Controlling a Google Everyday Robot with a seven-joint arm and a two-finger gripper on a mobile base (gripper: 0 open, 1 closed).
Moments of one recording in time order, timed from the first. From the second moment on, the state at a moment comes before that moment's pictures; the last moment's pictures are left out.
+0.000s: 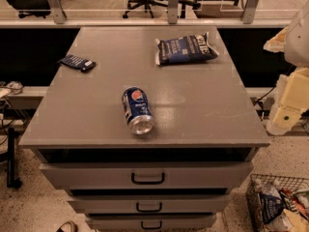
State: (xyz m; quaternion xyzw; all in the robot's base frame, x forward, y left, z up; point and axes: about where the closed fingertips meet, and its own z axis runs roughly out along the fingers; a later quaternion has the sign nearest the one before) arm 0.438 -0.217 0.976 -0.60 0.78 -0.03 0.16
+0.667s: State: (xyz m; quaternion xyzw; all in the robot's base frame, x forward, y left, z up) arm 0.449 -0.214 0.972 -0.61 0.78 -0.02 0.17
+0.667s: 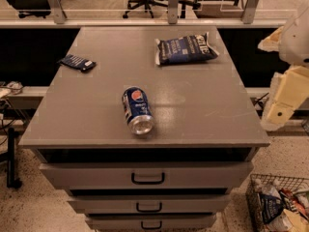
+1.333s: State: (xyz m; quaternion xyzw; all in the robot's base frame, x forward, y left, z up) arm 0.555 -0.147 0.936 -0.61 0.74 0.08 0.27
